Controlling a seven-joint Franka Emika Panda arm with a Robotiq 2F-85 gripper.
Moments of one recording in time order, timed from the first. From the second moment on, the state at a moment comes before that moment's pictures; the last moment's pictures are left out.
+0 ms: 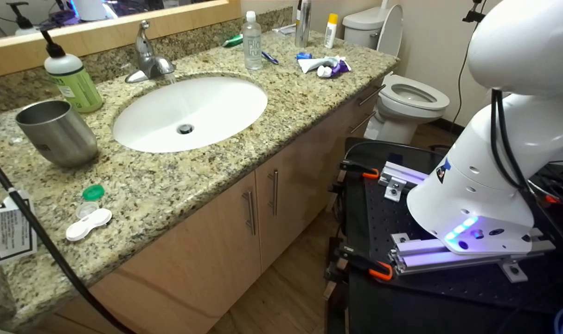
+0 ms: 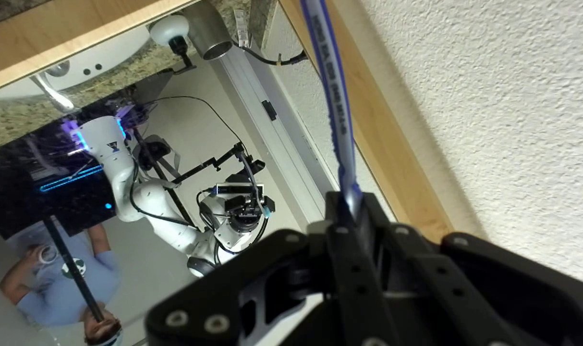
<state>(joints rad) -1.36 -0.42 1.33 -2.28 0.25 3.45 0.72</state>
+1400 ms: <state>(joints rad) -1.98 -0.74 1.94 -2.07 0.40 3.41 0.78</state>
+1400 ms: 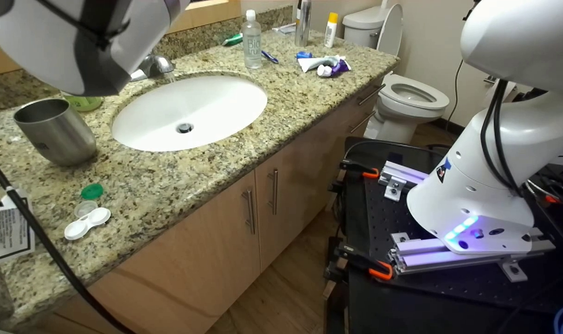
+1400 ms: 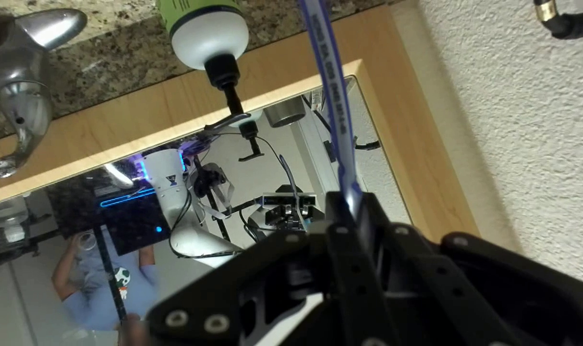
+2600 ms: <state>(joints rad) -2.01 -0.98 1.96 -1.95 0.53 3.44 0.81</state>
